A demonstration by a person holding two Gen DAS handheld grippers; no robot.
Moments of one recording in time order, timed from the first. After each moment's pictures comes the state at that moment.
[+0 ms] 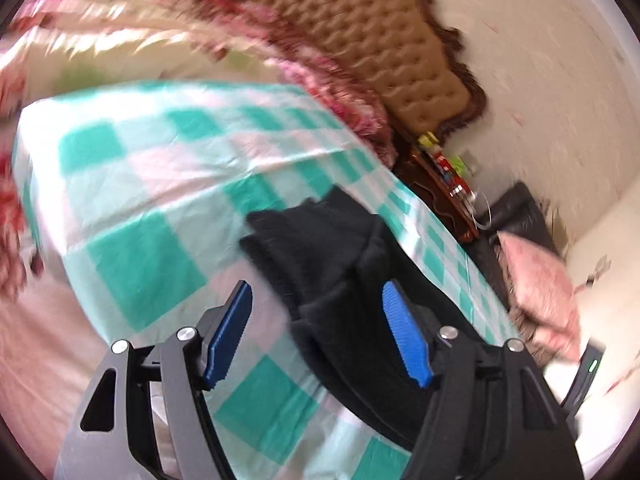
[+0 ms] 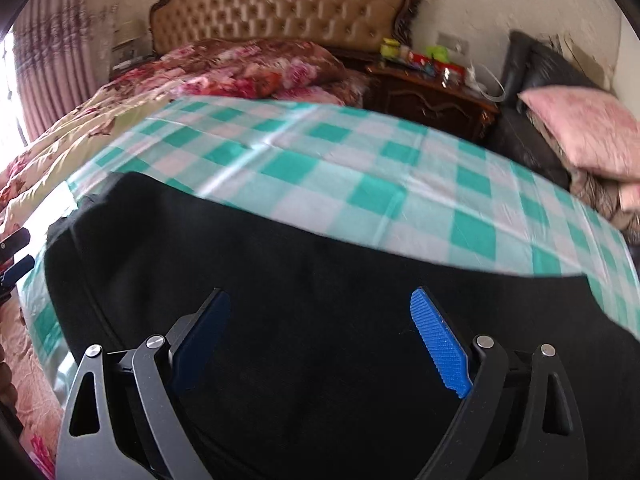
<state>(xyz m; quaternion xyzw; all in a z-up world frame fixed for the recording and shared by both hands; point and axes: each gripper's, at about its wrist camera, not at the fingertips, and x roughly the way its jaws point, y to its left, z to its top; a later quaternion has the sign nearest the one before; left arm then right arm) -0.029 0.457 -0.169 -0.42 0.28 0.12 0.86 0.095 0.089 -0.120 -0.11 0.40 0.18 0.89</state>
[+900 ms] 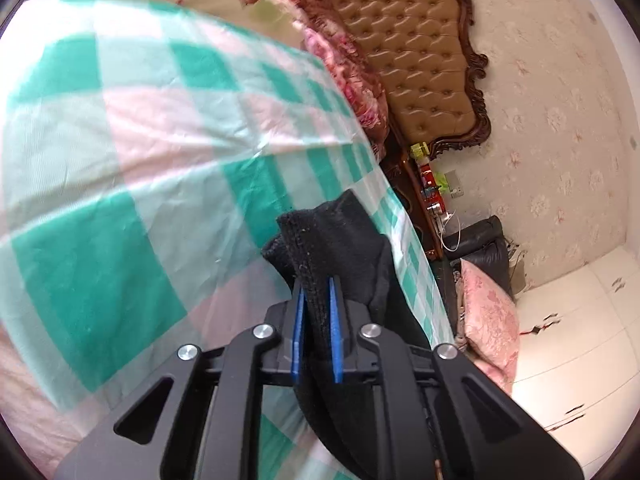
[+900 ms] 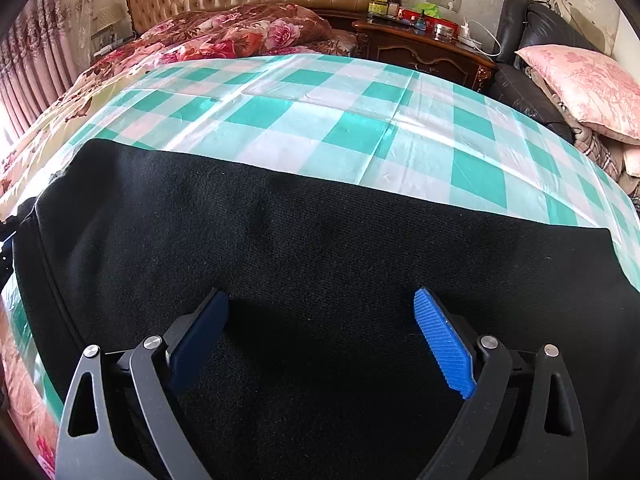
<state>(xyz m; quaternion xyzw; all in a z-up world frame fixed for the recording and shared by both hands) 0.000 0.494 -0.198 -0.52 0.26 0.07 0.81 0.110 0.081 -0.153 -0.10 0.46 0.17 0.87</state>
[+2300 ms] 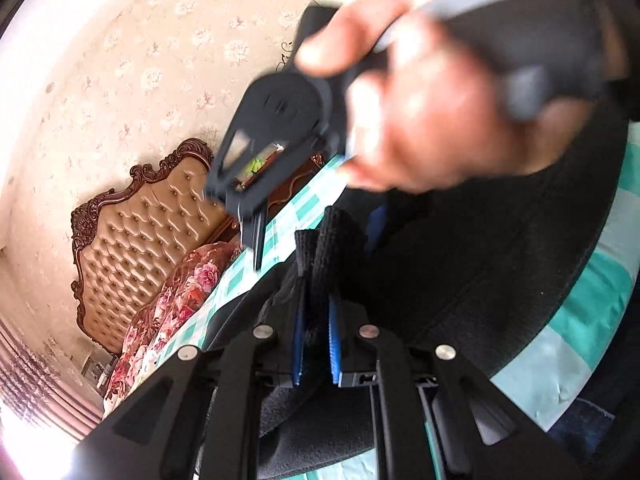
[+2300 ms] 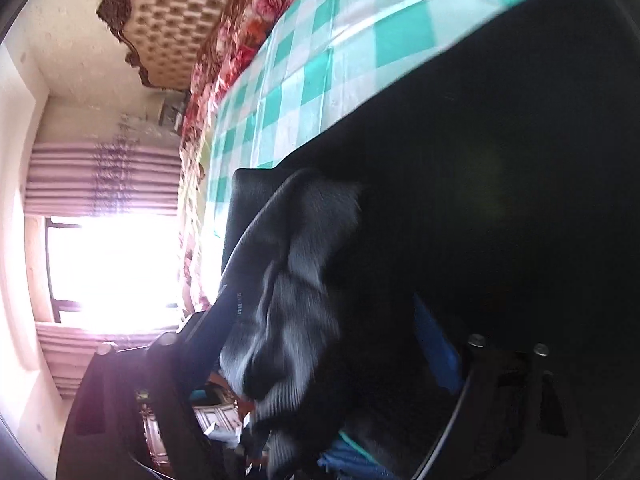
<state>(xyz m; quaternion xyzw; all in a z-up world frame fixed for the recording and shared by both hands) -0.027 0.003 -0.148 0.36 0.19 -0.04 0.91 0.151 -0.066 -0.146 0.27 0.64 0.34 0.64</state>
